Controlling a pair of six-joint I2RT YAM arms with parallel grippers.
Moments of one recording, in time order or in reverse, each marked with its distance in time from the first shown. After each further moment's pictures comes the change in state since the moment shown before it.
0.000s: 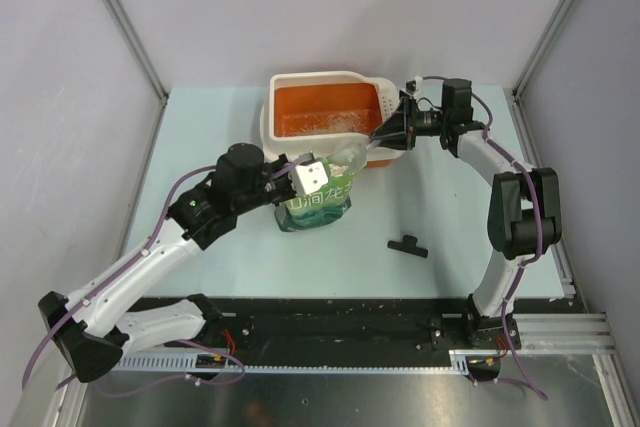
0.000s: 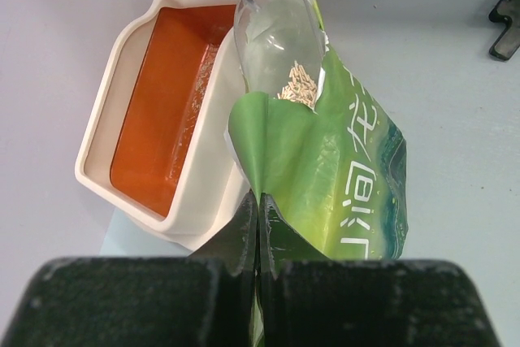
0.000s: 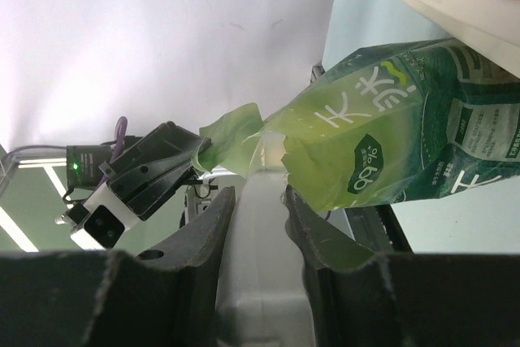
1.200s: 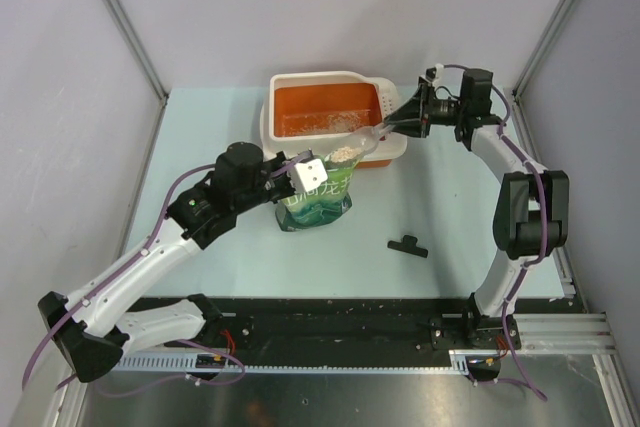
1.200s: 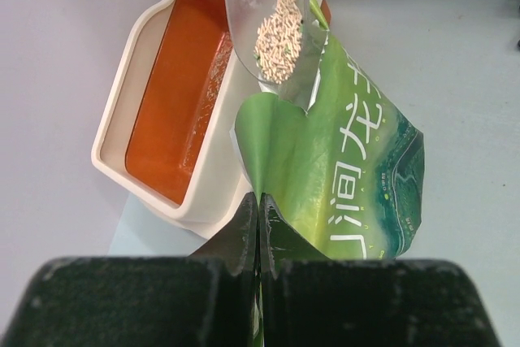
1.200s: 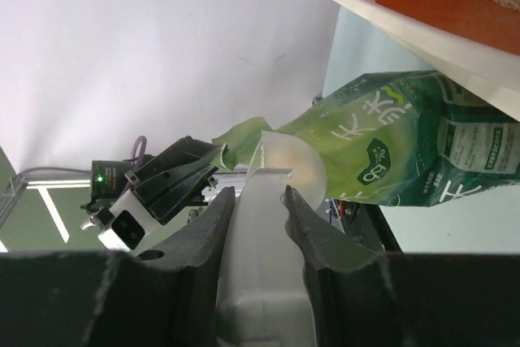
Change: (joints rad) left arm 0.001 0.003 0.007 0.000 -0.046 0.009; right arm -0.071 -0.014 0.053 -0.015 0.014 0.026
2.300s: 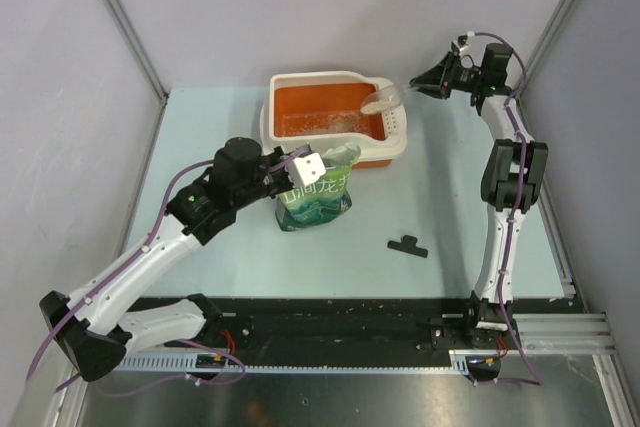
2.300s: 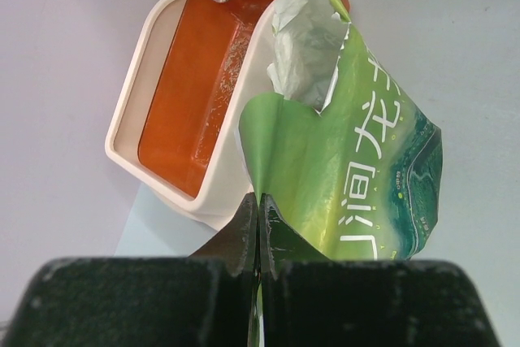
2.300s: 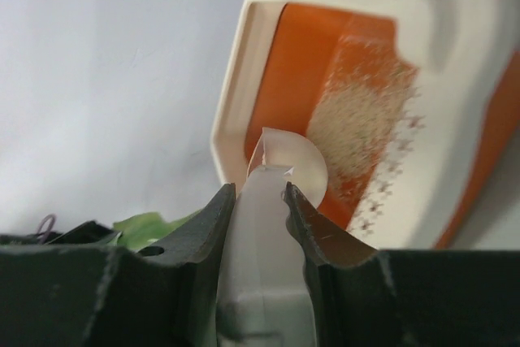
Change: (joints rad) left arm 0.033 0.017 0.019 -0.002 -0.011 0.018; right arm -0.153 0.568 0.694 0.007 0.042 -0.137
